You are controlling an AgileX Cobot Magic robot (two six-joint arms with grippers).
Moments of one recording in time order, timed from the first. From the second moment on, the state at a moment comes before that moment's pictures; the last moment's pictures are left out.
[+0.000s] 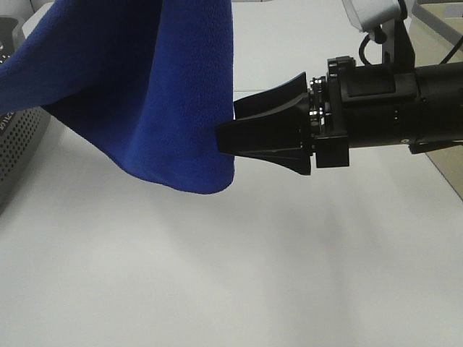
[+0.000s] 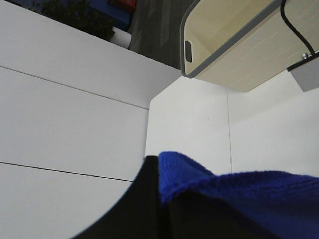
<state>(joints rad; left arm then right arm) -0.82 1.36 -1.55 0.03 0.53 1.10 0.32 1.51 -0.69 1.74 0.97 -1.95</state>
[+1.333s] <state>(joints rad) -0.82 1.37 -1.55 0.02 0.53 1.10 0.50 1.52 -0.69 1.74 0.71 -1.90</state>
